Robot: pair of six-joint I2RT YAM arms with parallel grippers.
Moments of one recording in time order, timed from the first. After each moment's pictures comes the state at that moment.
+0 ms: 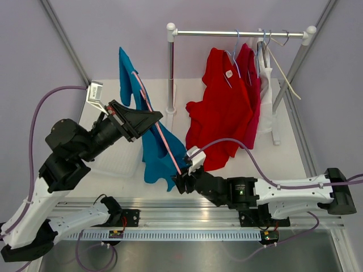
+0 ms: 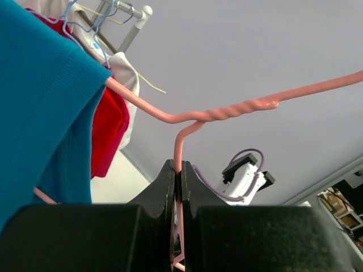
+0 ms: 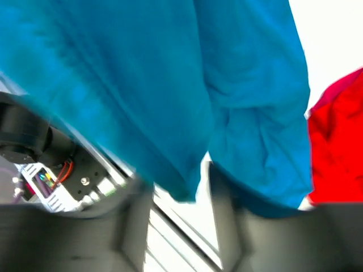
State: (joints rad) left arm -0.82 0.83 1.37 -0.31 0.12 -0.76; right arm 1.51 1.14 0.83 -0.07 0.66 0.47
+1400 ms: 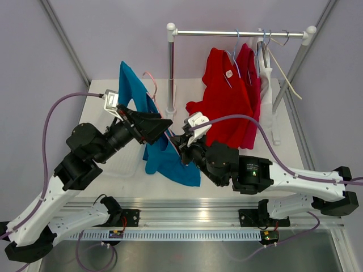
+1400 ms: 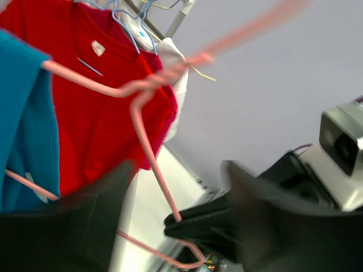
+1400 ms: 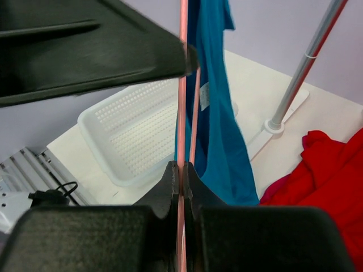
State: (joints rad) left arm -0.81 0.80 1.17 -0.21 0.05 -0.65; right arm 1.45 1.21 1.34 -0.21 0.72 0.14
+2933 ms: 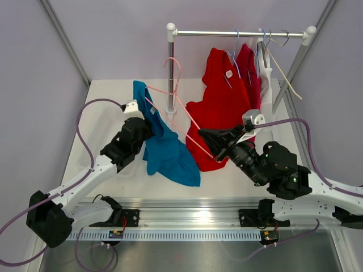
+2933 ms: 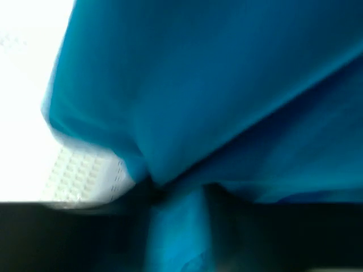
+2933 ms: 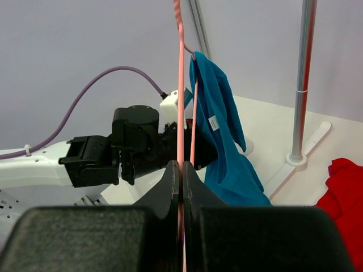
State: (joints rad) left arm -0.60 1.09 0.80 -0.15 -0.48 -0.53; right arm 1.35 0.86 1.11 -0.01 0.58 0.19
